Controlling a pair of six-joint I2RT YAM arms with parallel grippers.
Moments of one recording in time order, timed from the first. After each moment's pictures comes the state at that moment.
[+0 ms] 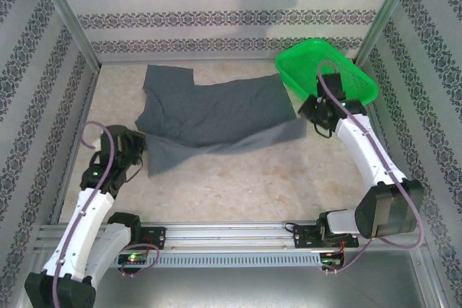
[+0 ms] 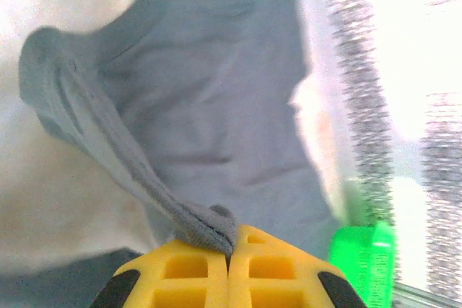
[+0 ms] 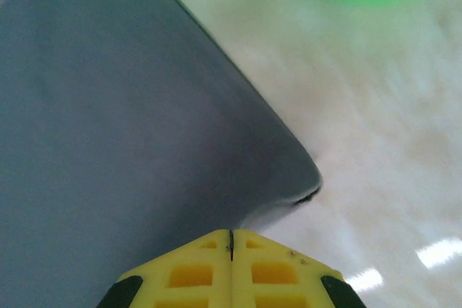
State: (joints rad) left arm -0.09 0.73 0.70 -0.52 -0.08 -1.27; right arm 0.12 1.36 1.23 -0.78 0.01 0.70
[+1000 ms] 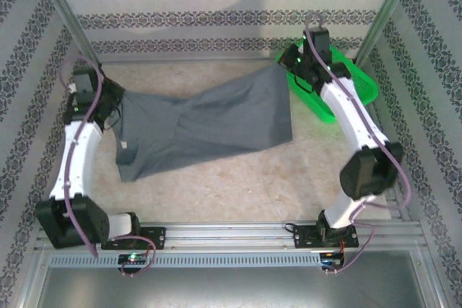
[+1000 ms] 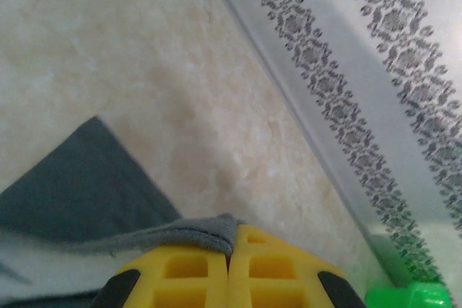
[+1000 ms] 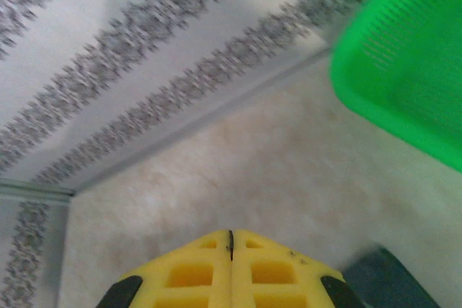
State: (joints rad) left arm 0.22 1.33 1.30 -0.56 0.07 -0.90; right arm 0.19 1.74 1.76 -0.54 -0.13 0.73
